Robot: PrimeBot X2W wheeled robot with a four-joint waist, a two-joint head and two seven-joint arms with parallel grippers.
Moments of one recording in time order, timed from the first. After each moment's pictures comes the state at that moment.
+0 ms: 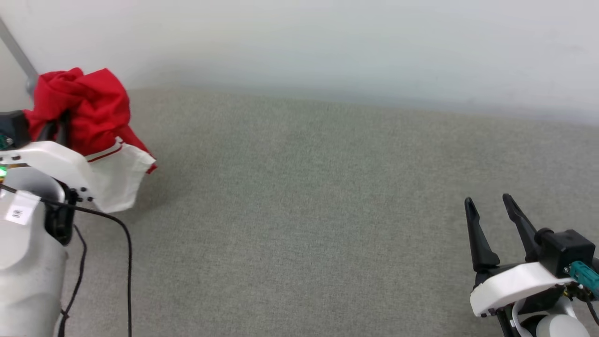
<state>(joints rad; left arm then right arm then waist) -0.73 0.47 -0.16 0.84 -0.43 -0.07 -0.17 -0.05 -0.05 -0.05 0.02 0.10 0.13 -0.06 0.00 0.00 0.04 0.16</state>
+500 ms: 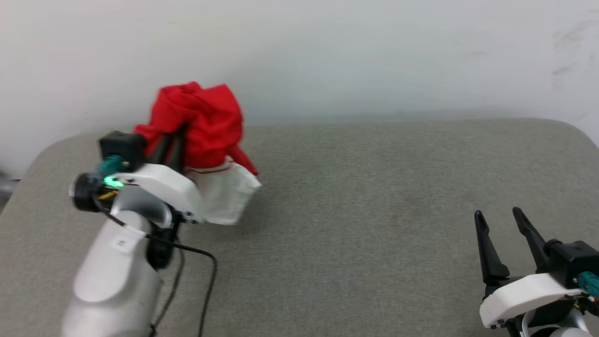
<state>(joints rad) -0.59 0.30 -0.26 0.55 -0.43 -0.03 -0.14 0.00 -0.05 -0.08 -0.02 0.09 0.13 -0.03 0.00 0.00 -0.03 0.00</state>
